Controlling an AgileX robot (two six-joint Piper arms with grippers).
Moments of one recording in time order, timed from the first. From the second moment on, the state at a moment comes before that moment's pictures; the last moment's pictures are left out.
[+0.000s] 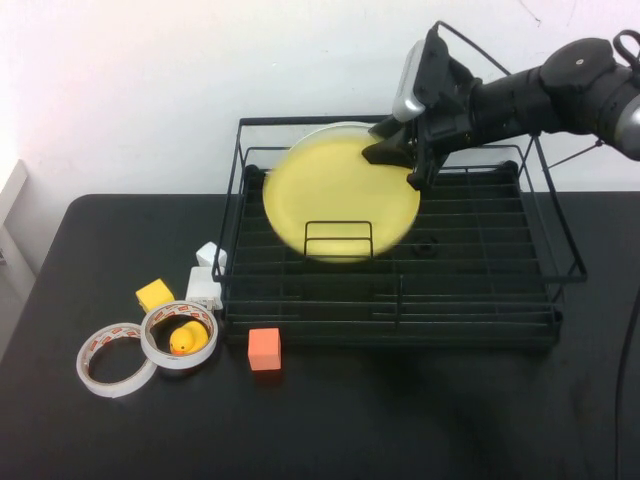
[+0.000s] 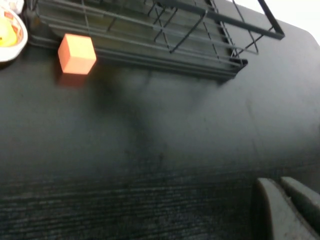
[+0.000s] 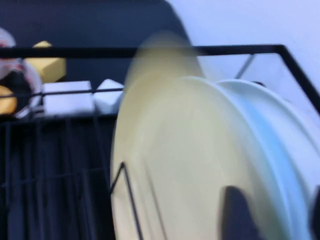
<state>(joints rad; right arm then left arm) 0.24 2.39 -2.11 1.04 0.86 -1.67 -0.39 0.32 -0.32 -0.51 0.62 -0.11</state>
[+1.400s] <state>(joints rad) 0.04 1.31 -1.60 0.96 1.17 -1.27 -0.39 0.32 -0.32 -0.42 0.21 0.18</state>
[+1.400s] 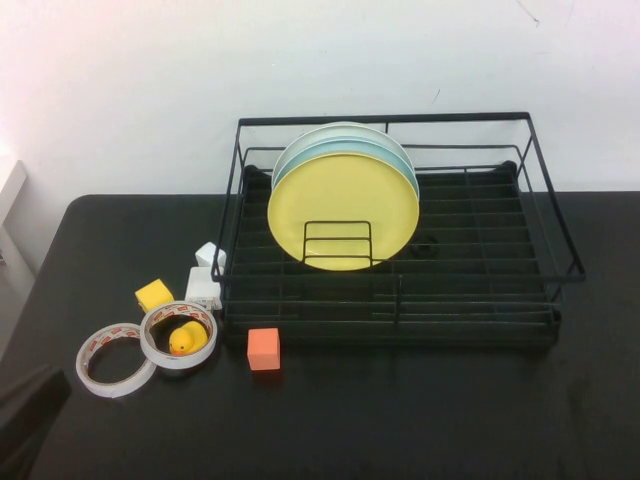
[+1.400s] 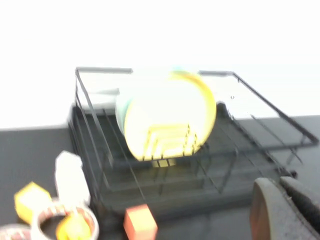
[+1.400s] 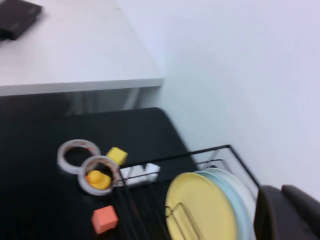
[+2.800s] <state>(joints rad) 0.04 0.35 -0.40 1.01 0.39 -1.36 -0.39 0.32 -0.32 -0.42 0.20 0.20</state>
